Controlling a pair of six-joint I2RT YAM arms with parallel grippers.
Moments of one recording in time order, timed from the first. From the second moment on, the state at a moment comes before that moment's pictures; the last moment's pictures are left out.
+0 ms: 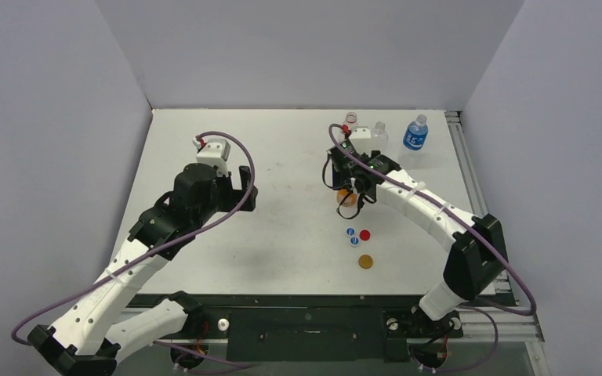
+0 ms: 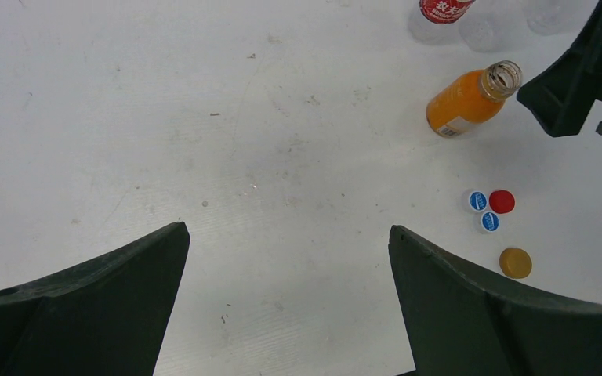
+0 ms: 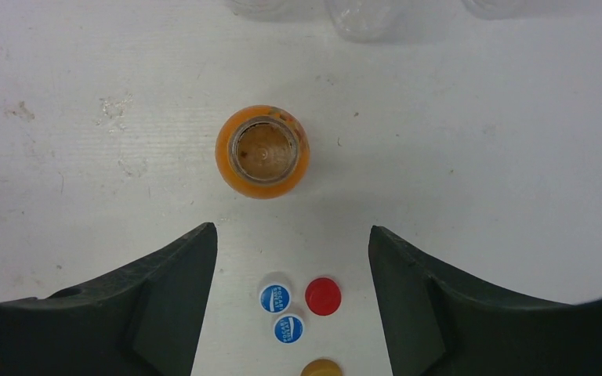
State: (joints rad) left arm -0.61 0.93 1.07 -0.64 -0.26 -0.38; right arm 0.66 1.55 1.34 -0.75 0.55 0.48
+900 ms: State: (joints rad) left arm -0.60 0.95 1.07 -0.65 -0.26 -0.38; right arm 0.56 1.76 1.40 -0.64 0.40 0.46
